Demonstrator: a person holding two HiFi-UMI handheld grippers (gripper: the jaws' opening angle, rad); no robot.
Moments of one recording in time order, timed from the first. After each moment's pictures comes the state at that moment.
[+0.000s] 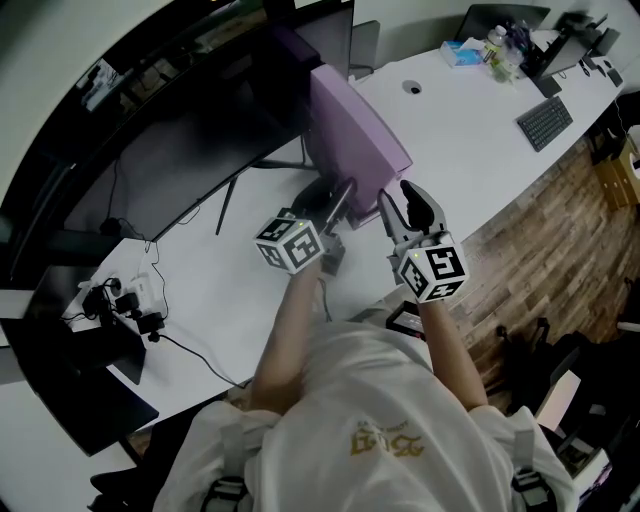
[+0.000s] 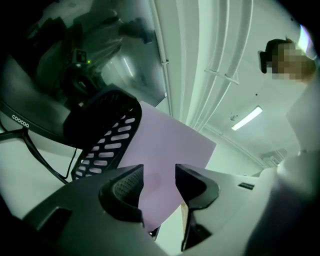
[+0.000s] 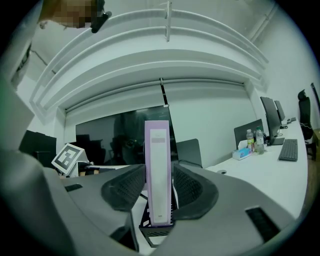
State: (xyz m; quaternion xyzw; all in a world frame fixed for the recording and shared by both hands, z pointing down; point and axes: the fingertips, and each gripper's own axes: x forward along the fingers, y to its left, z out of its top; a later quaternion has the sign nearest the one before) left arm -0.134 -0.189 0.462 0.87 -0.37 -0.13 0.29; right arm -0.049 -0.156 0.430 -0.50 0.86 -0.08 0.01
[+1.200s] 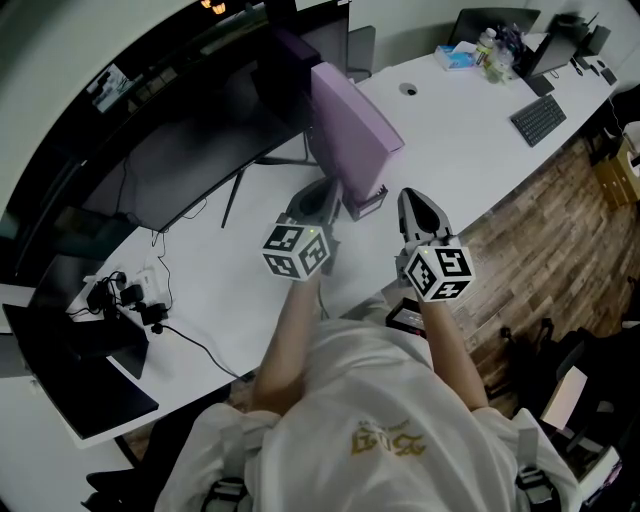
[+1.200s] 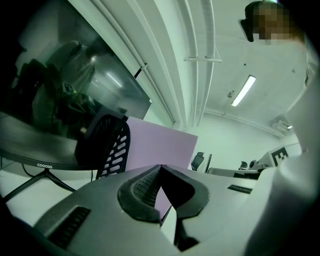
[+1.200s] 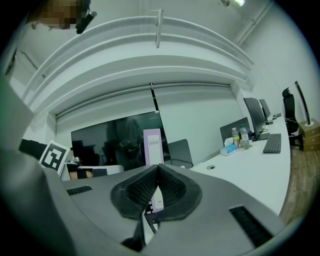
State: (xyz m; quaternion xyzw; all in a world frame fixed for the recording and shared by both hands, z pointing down) left arm -0.146 -0.146 0.439 0.88 -0.44 -0.05 0.18; right arm -0.020 -0.114 0.426 -0.55 0.83 -0.11 0.04
